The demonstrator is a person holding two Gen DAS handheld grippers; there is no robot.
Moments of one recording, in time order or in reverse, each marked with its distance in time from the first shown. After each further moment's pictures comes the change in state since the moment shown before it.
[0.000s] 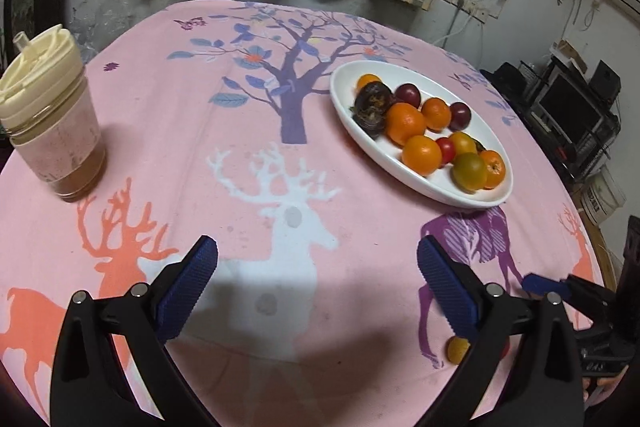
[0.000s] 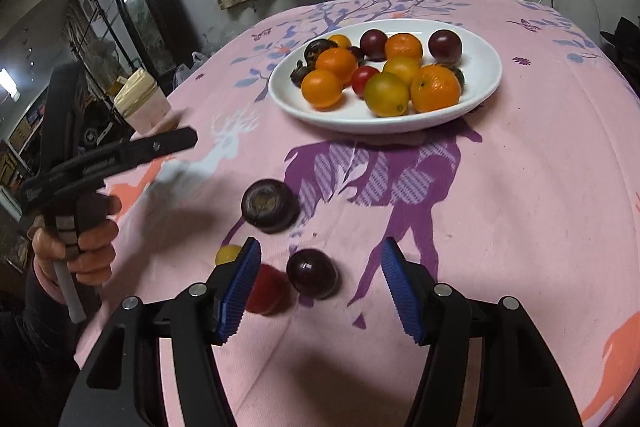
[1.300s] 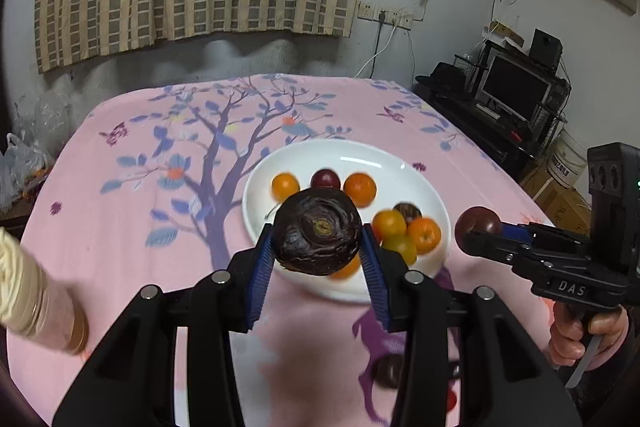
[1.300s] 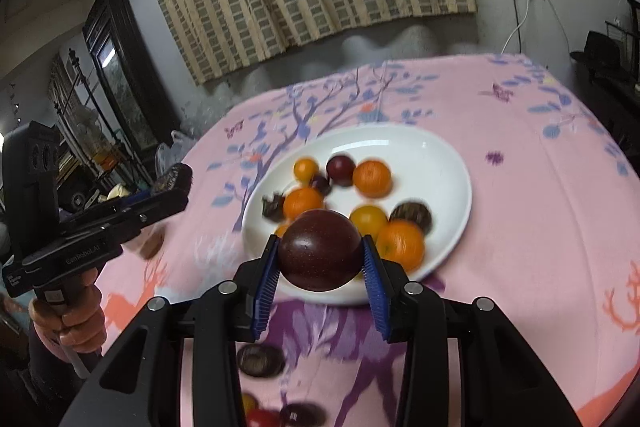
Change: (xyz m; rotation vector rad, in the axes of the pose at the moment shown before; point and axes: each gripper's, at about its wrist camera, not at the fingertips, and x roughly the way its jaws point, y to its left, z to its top) left arm -0.013 -0.066 0.089 0.254 -0.107 -0.154; right arm -0.022 -0.025 0.101 0.111 -0.241 -0.052
